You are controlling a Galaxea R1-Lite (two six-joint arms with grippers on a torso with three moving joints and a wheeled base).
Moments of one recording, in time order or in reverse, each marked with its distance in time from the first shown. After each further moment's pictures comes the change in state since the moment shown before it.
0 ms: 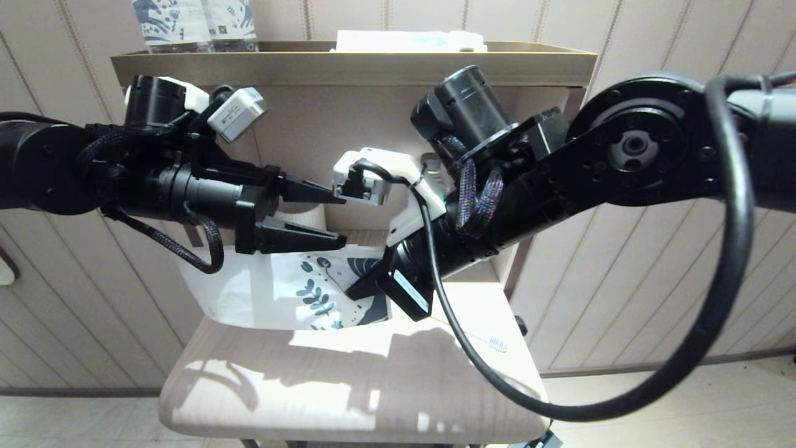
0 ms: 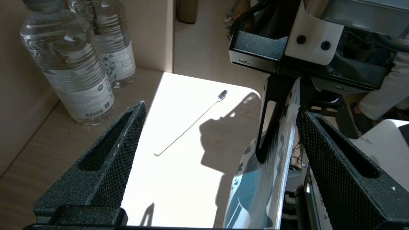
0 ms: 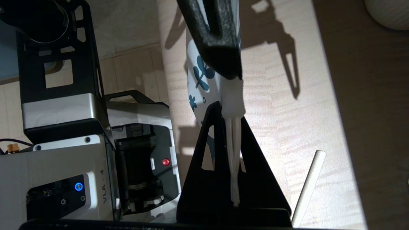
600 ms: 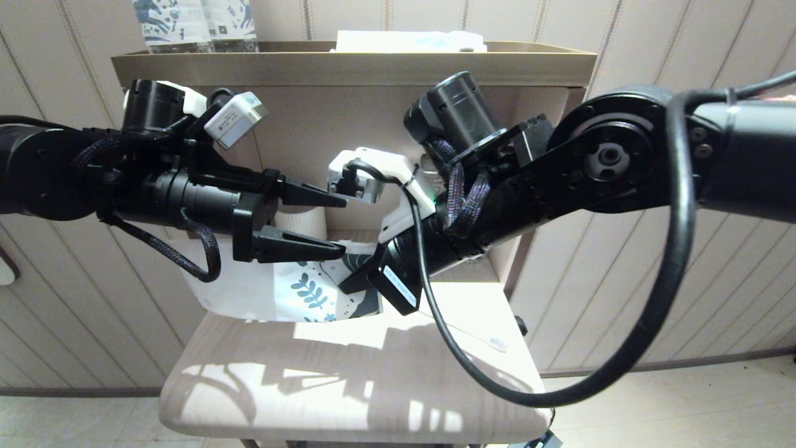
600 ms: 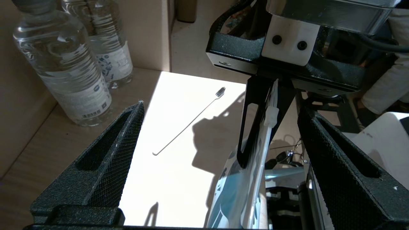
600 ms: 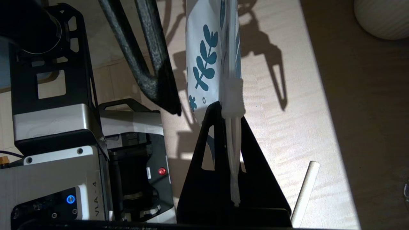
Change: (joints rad) left arm -0.006 -0.014 0.026 0.000 0.001 0.039; right arm -0.006 0.026 0.000 -0.056 0.002 0.013
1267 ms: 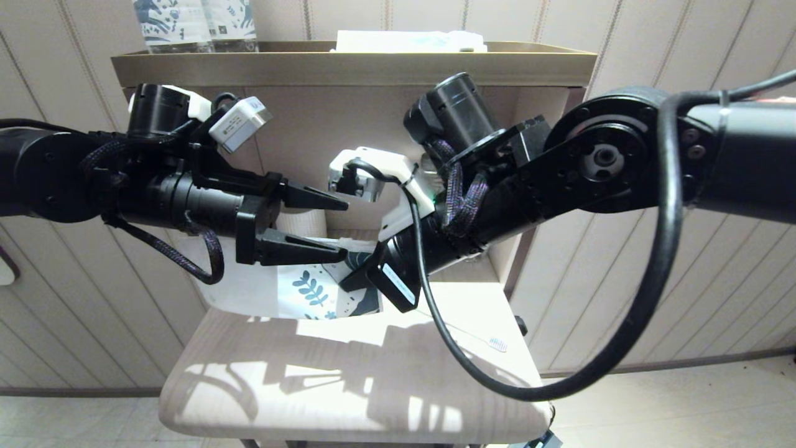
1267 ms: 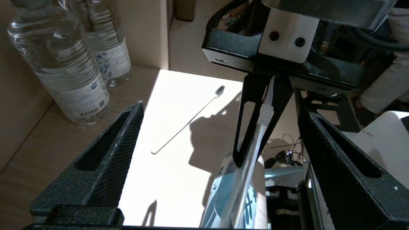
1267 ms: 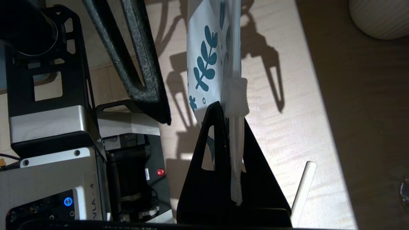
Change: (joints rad) left arm -0.002 0.008 0.004 -0.002 0.000 0.002; right arm -0.005 0.004 -0.004 -0.014 -0.003 0.003
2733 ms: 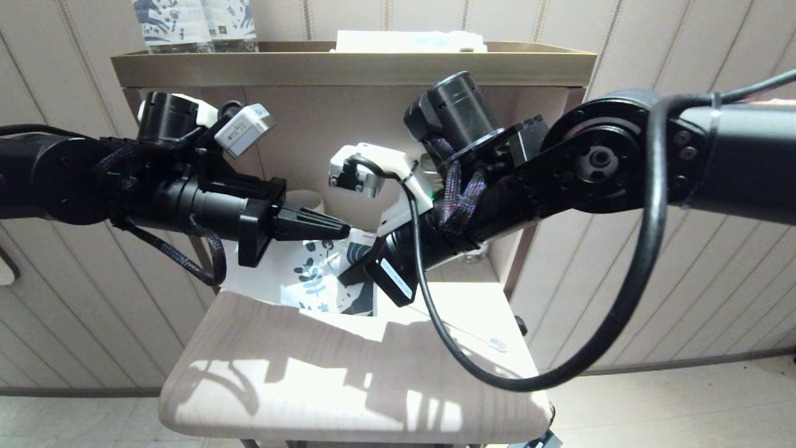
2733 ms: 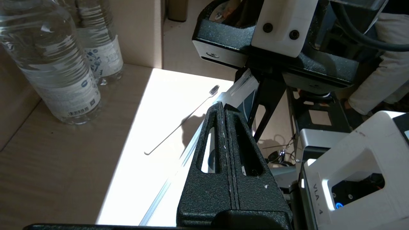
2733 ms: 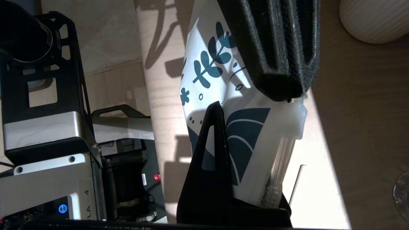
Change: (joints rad) left arm 0.001 0.021 -0.003 0.004 -0.031 -0.010; right arm -0.007 0.006 0.000 -0.023 -0.003 0.007
